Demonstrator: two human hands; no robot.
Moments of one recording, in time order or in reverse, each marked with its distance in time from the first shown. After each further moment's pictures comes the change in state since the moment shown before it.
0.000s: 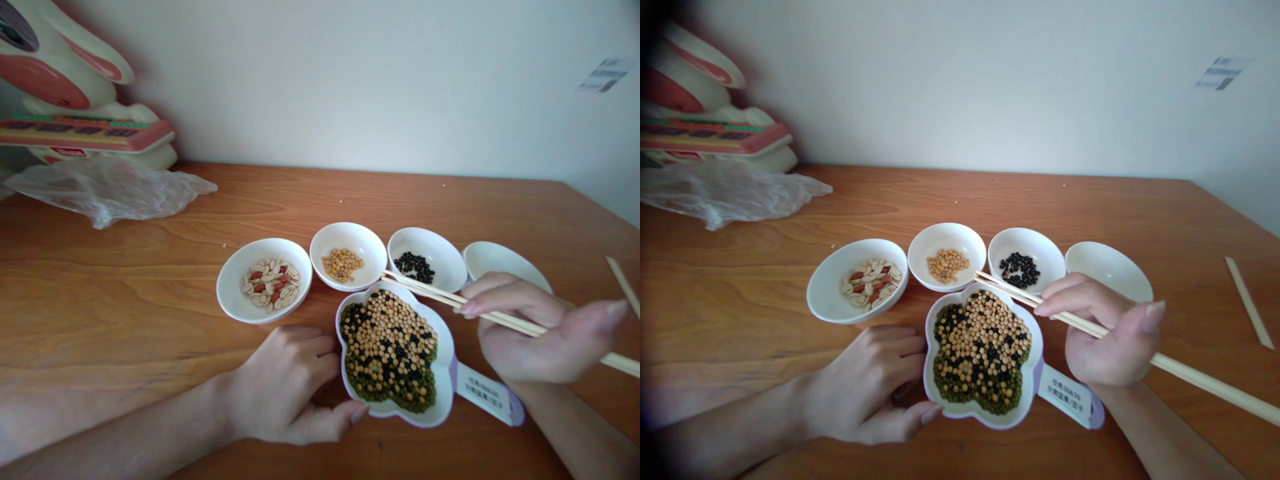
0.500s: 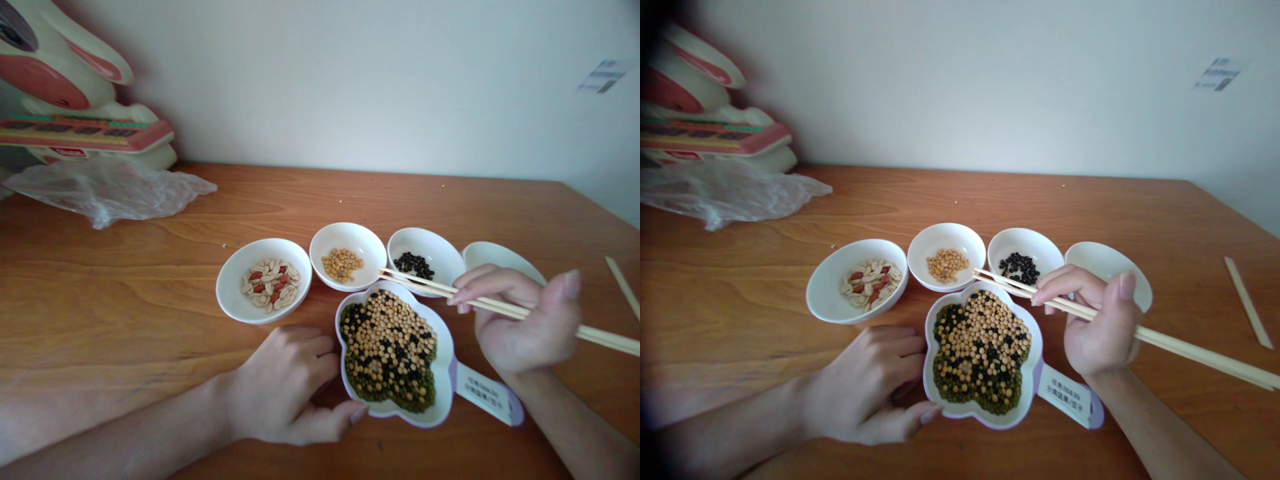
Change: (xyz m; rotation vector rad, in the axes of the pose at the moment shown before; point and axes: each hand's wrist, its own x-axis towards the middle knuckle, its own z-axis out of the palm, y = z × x) left_hand 0.001 0.000 -0.001 -0.002 0.018 0.016; right_hand 0.007 0.000 0.007 0.093 0.018 0.180
